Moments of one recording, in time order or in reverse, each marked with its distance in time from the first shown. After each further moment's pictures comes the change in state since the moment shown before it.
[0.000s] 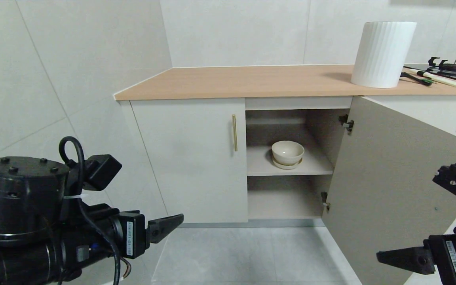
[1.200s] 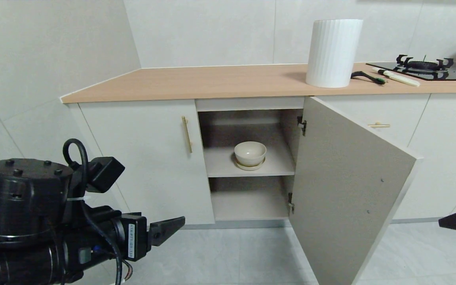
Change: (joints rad) left arm -0.003 0.003 0.007 0.000 -0.005 0.000; right arm -0.454 -0.004 -0.065 0.075 -0.209 -0.232
